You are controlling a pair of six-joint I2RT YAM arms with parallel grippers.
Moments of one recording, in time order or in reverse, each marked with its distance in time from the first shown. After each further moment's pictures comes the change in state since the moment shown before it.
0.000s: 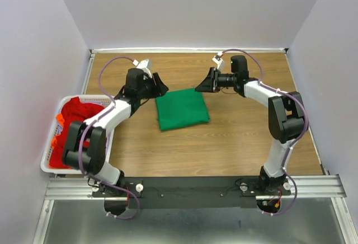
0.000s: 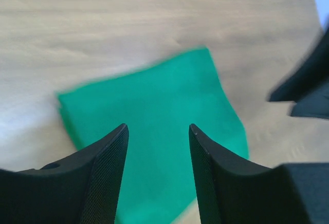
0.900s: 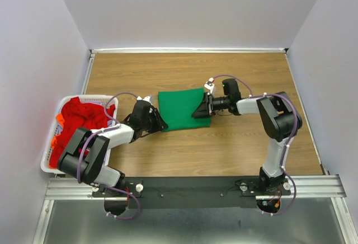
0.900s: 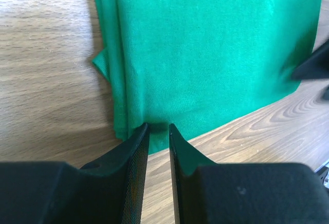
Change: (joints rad) left arm -0.138 -0.112 -0.443 0.063 -0.042 -0.232; right arm 0.100 0.045 -0.318 0.225 -0.099 0.065
